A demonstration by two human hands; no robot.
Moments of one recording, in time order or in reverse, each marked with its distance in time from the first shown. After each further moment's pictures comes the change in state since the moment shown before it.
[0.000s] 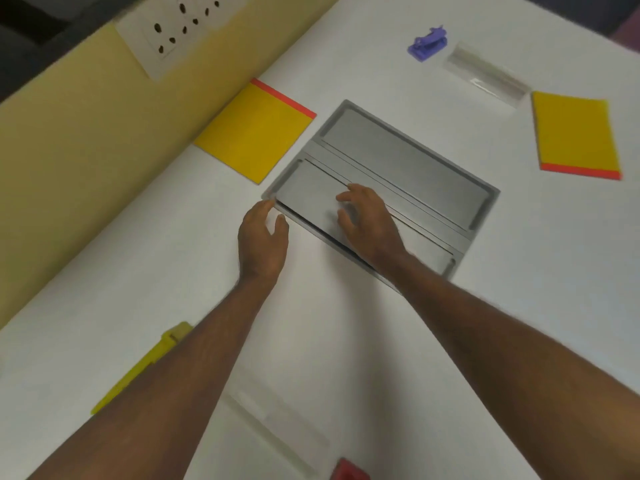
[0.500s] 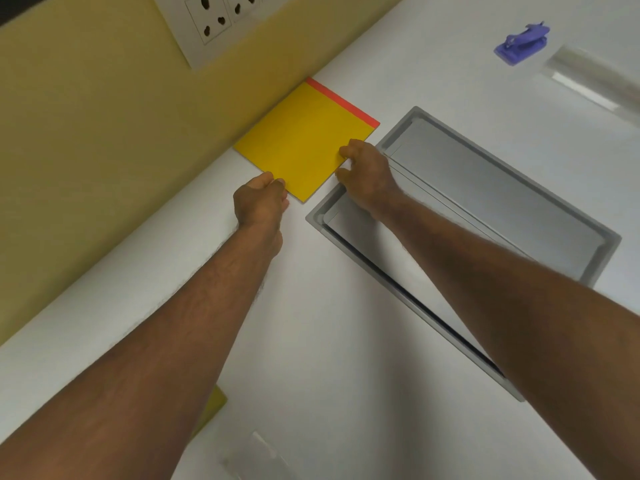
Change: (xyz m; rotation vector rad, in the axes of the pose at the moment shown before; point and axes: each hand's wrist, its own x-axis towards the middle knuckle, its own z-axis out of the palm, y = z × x) left_hand 0.136 -0.012 -0.020 -0.603 0.137 -0.499; right_hand 0.171 -0.047 0.076 0.101 -0.109 0.059
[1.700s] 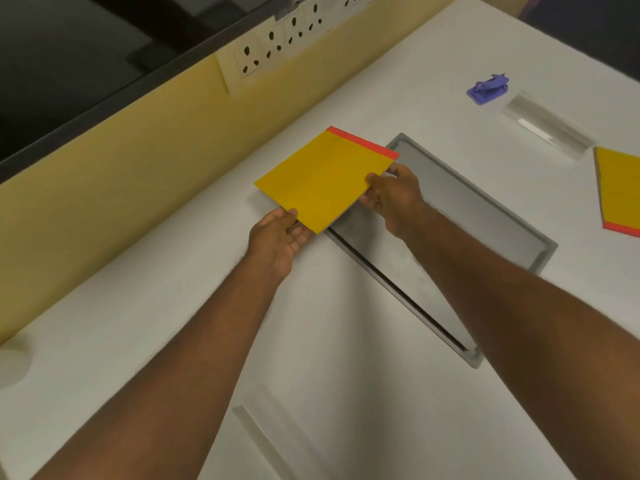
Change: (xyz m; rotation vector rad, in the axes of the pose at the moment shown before) left_hand -0.073 -0.011 -0.038 -0.407 -0.245 -0.227; right_hand -0.077 -0.039 -0.065 0.902 0.097 0.443
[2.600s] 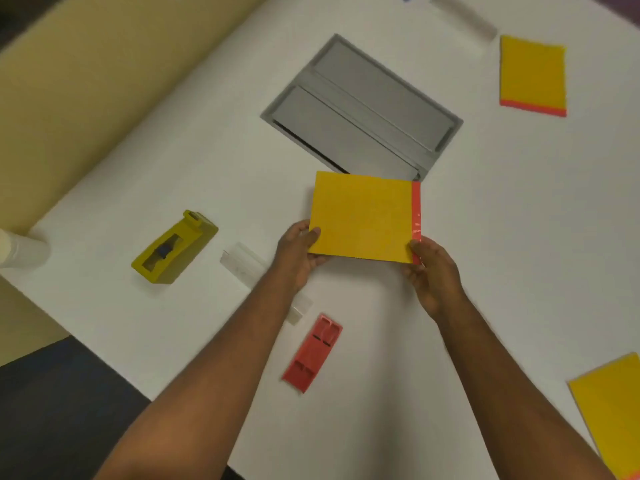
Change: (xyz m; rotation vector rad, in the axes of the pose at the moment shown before) left_hand -0.206 -0.173 -0.051 0.242 -0.188 -0.224; right_hand -0.307 0.155 -0.225 0.301 0.319 0.227
